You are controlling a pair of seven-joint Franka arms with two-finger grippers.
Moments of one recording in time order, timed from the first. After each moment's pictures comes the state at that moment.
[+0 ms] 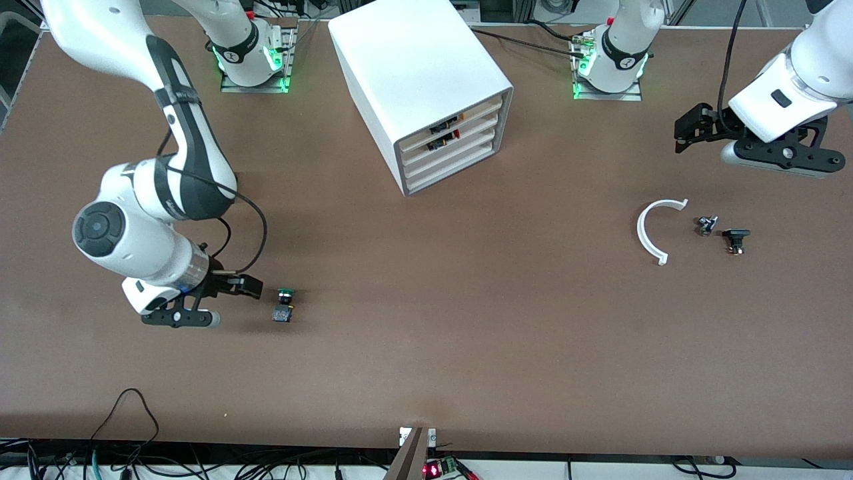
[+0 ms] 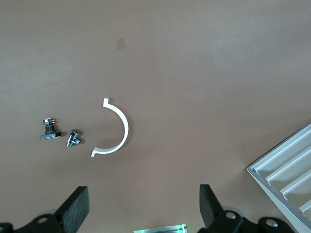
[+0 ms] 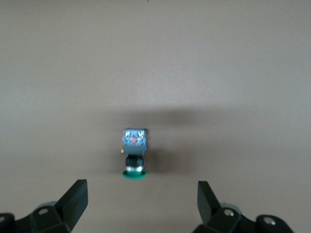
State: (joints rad) left arm -0.02 0.00 -0.13 -1.58 0.00 1.49 0.02; right arm 0.19 0.60 0.00 -1.49 0.06 2.18 0.20
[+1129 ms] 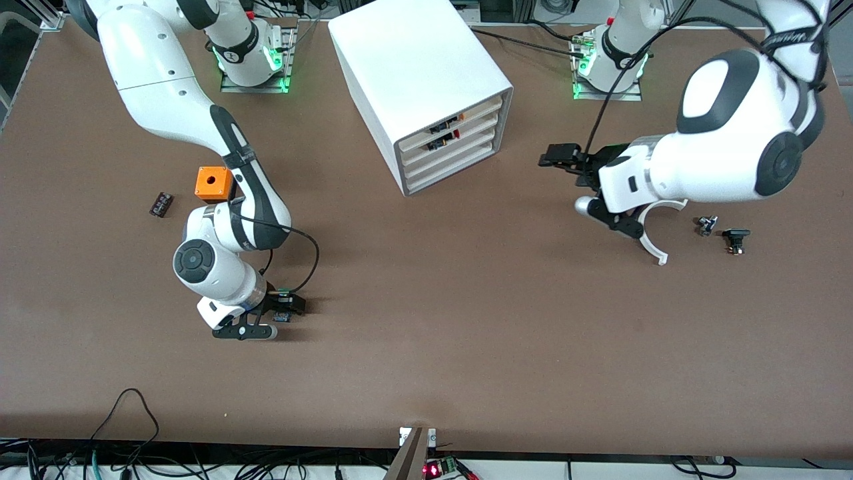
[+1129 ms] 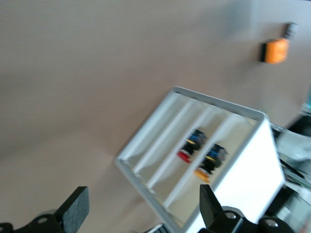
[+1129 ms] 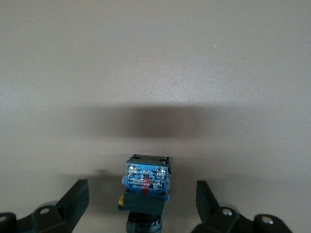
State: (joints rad) left arm -0.03 0.30 -0.26 -1.60 -0.57 1.55 0.11; right arm 0.24 0.83 0.00 -1.48 0.06 2.42 0.20
